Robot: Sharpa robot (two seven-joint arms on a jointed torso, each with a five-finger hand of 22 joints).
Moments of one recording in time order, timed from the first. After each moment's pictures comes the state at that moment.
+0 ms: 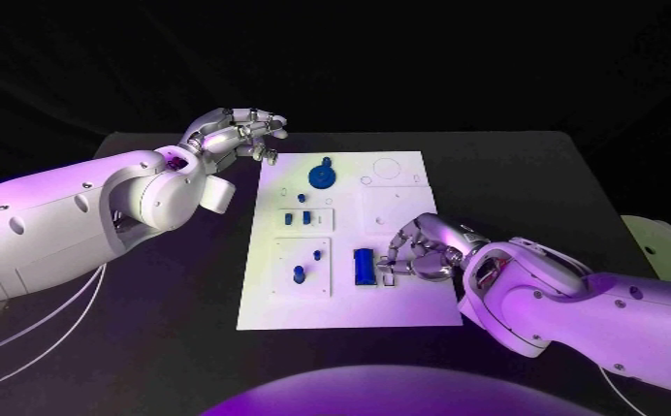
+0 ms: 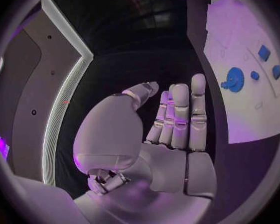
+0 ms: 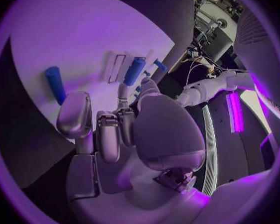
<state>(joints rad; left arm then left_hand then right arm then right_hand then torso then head) 1.19 -0.92 -0.03 1.50 -0.13 -0.17 0.28 1.25 -0.12 0.48 0.01 0.38 0.73 0.18 0.47 0.36 0.93 0.11 0.57 0.09 1.17 0.03 1.16 0.54 0.17 1.14 0.13 0.37 1.26 1.03 -1.00 -0.16 1.93 -1.32 -0.51 -0.42 1.28 -0.06 -0.15 0.29 0.32 1.05 0.05 0.28 0.67 1.47 -0.02 1.39 1.31 1.46 -0.09 1.56 1.31 0.11 1.45 0.02 1.04 1.31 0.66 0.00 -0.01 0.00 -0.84</state>
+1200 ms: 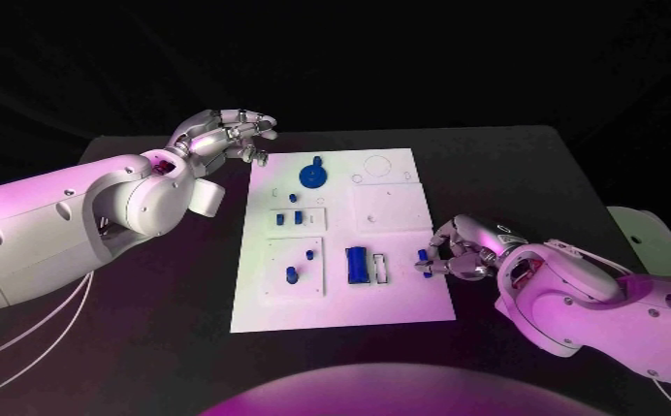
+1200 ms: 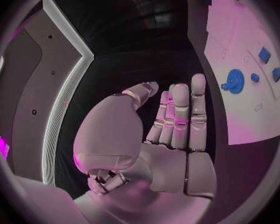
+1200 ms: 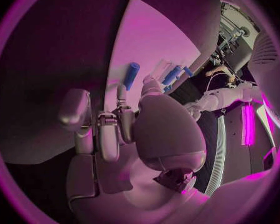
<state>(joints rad) 1.19 -0.93 -0.03 1.51 -0.13 -0.17 0.28 1.25 -0.12 0.48 0.01 0.38 0.73 0.18 0.47 0.36 0.93 0.11 0.57 0.09 1.17 0.03 1.16 0.54 0.17 1.14 0.13 0.37 1.26 0.99 -1.13 -0.17 1.92 -1.45 -0.50 -0.52 1.27 -0.08 -0.19 0.29 0.30 1.03 0.06 0.26 0.67 1.46 -0.01 1.33 1.31 1.47 -0.08 1.56 1.31 0.11 1.44 0.04 0.98 1.31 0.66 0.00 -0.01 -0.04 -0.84</state>
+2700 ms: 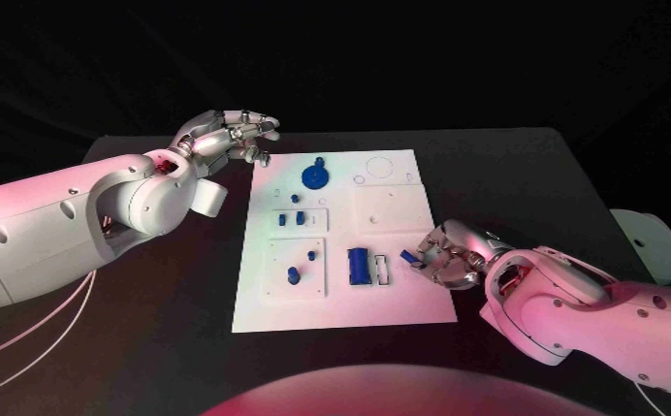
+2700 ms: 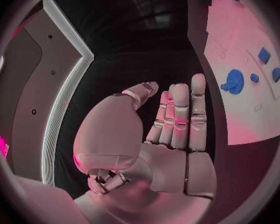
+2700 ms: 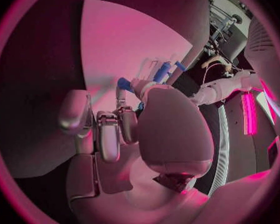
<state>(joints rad) 1.19 -0.93 -0.03 1.51 -0.13 -0.17 0.28 1.25 -0.12 0.48 0.01 0.38 0.73 0.18 0.47 0.36 0.93 0.11 0.57 0.09 1.16 0.03 1.16 0.54 0.17 1.14 0.13 0.37 1.26 0.99 -1.08 -0.16 1.95 -1.34 -0.55 -0.52 1.31 -0.21 0.58 0.32 0.08 1.08 0.04 0.25 0.68 1.46 -0.04 1.35 1.31 1.47 -0.09 1.56 1.31 0.11 1.46 0.02 0.99 1.31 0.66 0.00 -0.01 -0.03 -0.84</state>
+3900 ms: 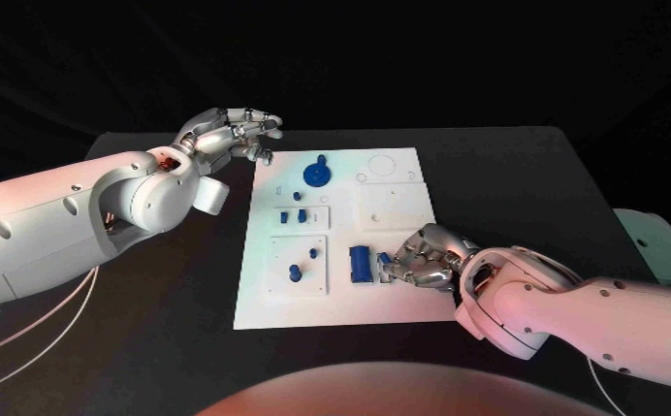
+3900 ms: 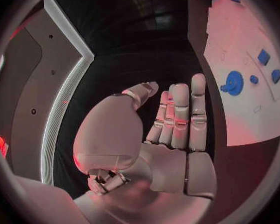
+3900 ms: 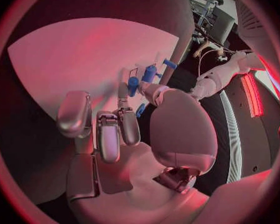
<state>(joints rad) 1.19 -0.93 -0.03 1.51 -0.13 -0.16 0.28 1.25 -0.12 0.48 0.01 0.38 0.73 0.18 0.48 0.36 0.93 0.11 0.57 0.09 1.16 0.03 1.16 0.54 0.17 1.14 0.13 0.37 1.26 0.99 -0.98 -0.16 1.90 -1.14 -0.54 -0.49 1.09 -0.26 0.65 0.26 0.09 1.11 0.03 0.26 0.73 1.46 -0.04 1.38 1.31 1.46 -0.09 1.56 1.31 0.11 1.46 0.02 1.00 1.31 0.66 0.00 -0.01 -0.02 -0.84</state>
